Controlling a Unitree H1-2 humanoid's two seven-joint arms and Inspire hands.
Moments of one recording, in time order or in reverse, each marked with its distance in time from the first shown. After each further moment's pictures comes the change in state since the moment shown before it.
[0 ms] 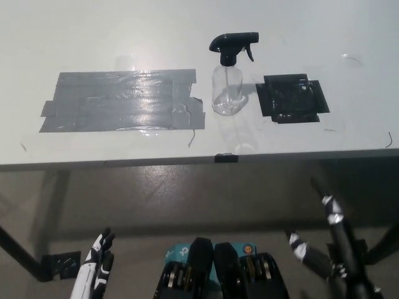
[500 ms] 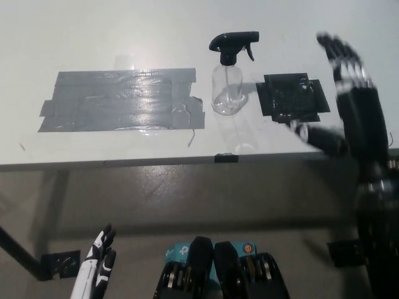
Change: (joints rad) left_arm -0.021 0.000 0.000 0.000 0.019 0.000 0.000; right_arm -0.517 -0.083 -0.001 -0.051 -0.313 0.240 0.070
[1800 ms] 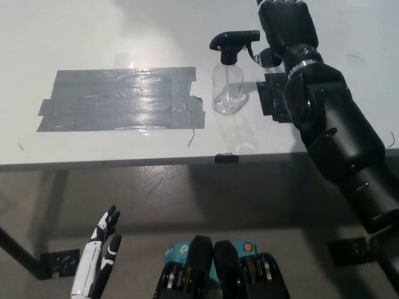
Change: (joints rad) left_arm -0.054 -0.008 0.000 -0.022 0.021 0.001 -0.001; right_arm -0.517 0.011 0.253 0.771 -0.208 0.256 -0.003
